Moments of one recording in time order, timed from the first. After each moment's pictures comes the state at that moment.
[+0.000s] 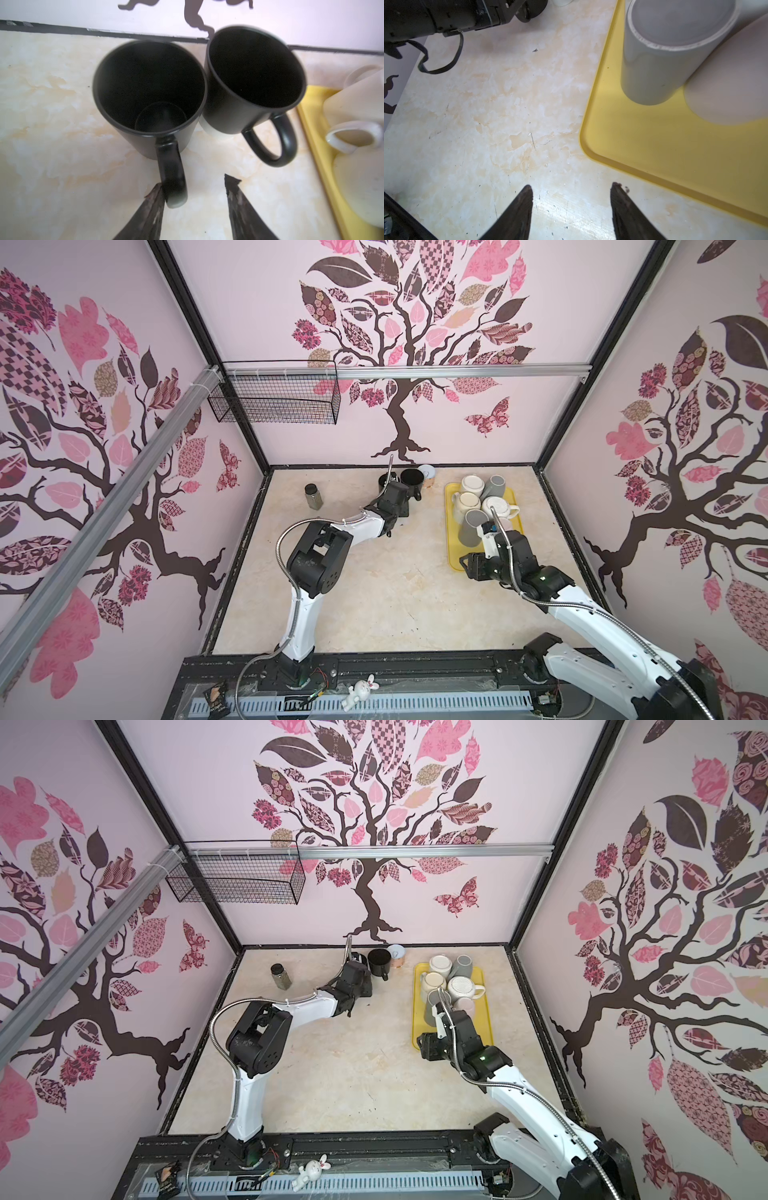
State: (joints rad) left arm -0.56 2.09 1.45 0.03 -0.29 -0.38; right arm 0.44 0.95 0.64 -0.44 -0.08 0.38
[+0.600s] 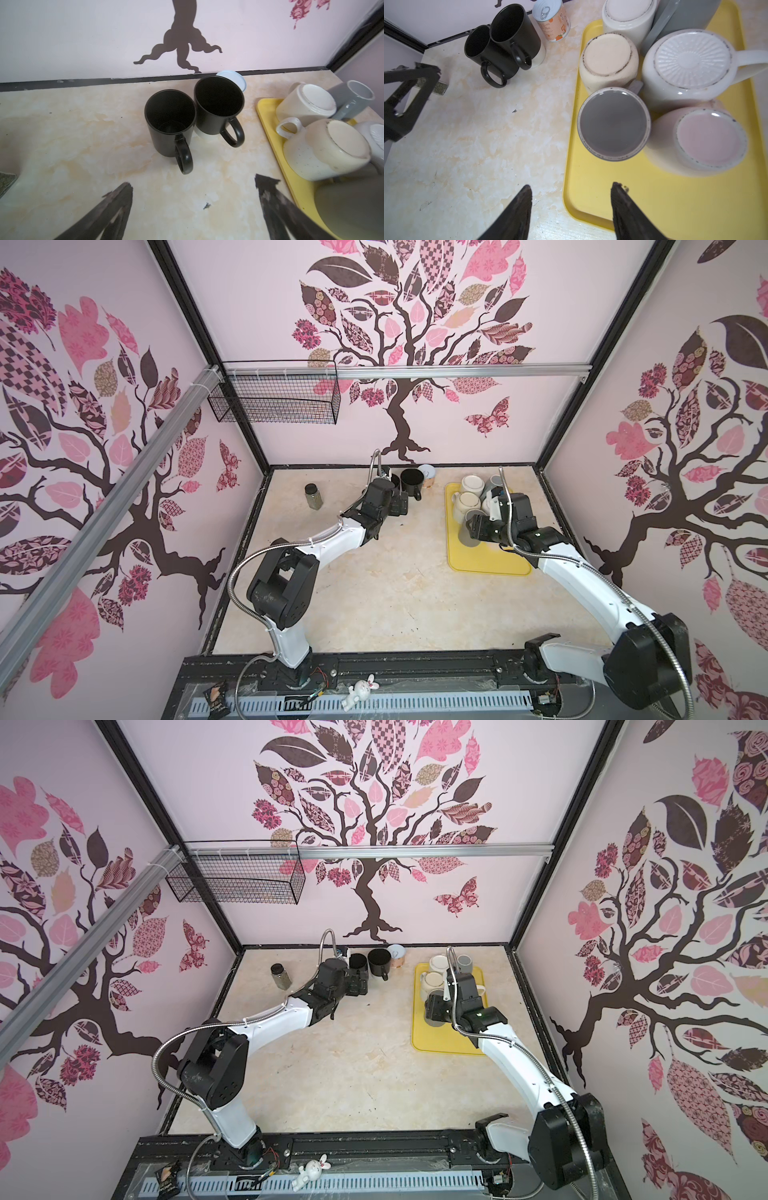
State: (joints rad) left arm -0.56 1.76 1.23 0.05 -0.21 -0.25; right arm 0.27 1.24 0.94 -0.44 -0.06 0.39
